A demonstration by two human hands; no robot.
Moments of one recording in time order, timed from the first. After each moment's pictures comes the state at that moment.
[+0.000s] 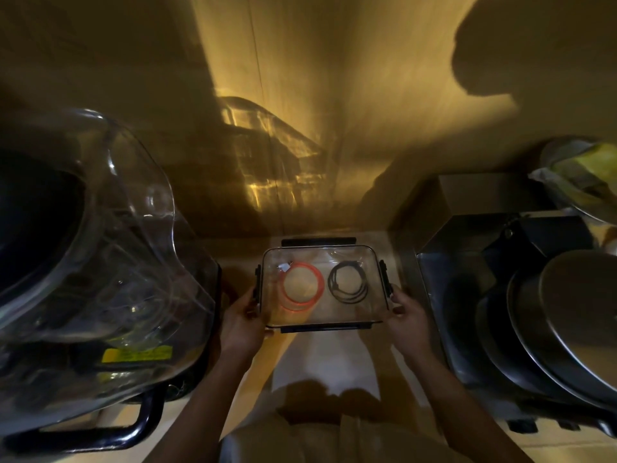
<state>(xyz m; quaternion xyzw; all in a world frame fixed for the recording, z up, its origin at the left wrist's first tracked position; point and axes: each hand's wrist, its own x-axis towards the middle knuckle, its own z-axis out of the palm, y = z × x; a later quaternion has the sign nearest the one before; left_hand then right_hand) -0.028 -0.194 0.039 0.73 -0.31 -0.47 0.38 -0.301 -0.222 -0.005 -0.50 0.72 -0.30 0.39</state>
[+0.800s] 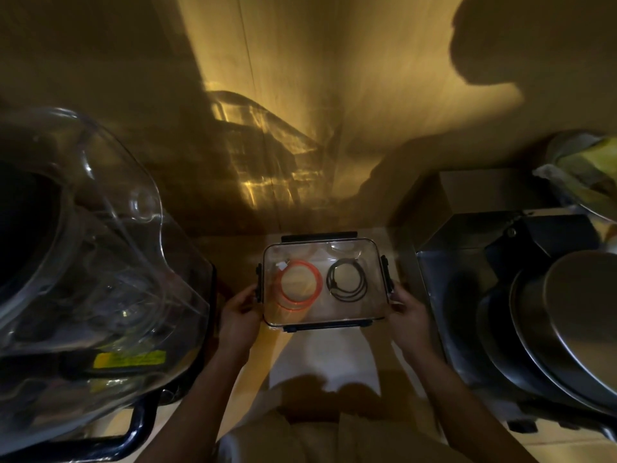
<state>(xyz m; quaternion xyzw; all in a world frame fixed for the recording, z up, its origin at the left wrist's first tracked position) -0.023 -0.206 0.024 0.74 -0.28 -0.47 0.38 -0.304 -0.230 -0.011 -0.46 0.71 -0.32 0.44</state>
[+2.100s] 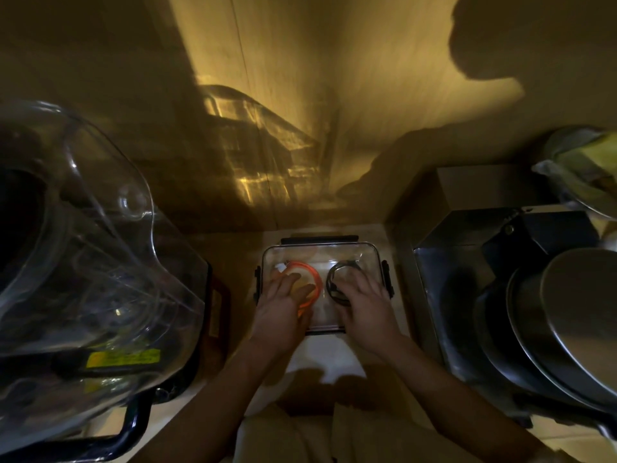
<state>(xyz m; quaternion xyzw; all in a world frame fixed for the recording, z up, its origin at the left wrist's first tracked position) -0.064 -0.221 0.007 0.65 -0.73 -0.20 0.04 -0.263 -0.241 0.003 -0.77 0.59 -0.04 0.22</state>
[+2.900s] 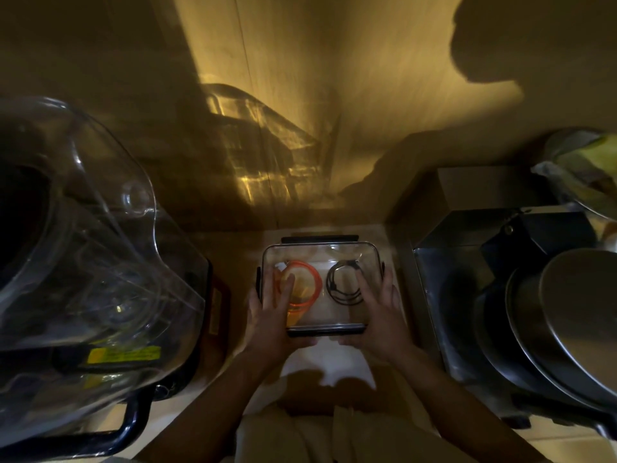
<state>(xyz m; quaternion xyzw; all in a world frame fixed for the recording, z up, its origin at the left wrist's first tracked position) -0.054 -0.201 -0.016 0.70 -0.66 -0.27 0.02 -0.290 -0.228 -0.013 -0.71 0.64 -0.02 0.30</state>
